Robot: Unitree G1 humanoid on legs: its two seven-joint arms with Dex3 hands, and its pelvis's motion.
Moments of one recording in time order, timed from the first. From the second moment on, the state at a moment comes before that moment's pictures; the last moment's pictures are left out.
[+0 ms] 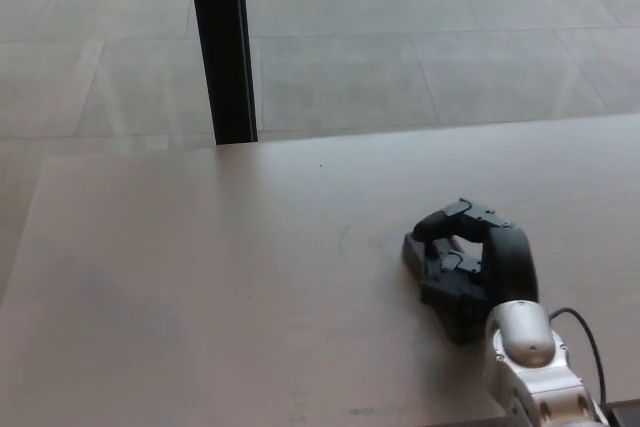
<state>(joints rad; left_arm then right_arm) -0.18 0.50 0.51 0.85 -0.22 0.06 0.16 -0.51 0.02 0.05 0.67 -0.01 -0.05 -0.20</state>
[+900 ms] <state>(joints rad) -0.19 0.50 0.52 0.86 -0.22 0.06 0.16 -0.44 -0.05 0.17 0.52 -0.04 0.01 -0.06</state>
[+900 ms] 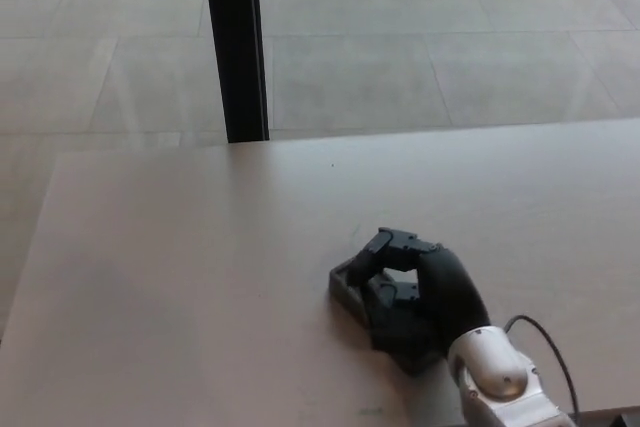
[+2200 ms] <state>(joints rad) -0.18 0.50 0.55 0.85 -0.22 0.06 0.16 -0.50 -0.51 -0.37 0.91 0.09 -0.03 -0.07</state>
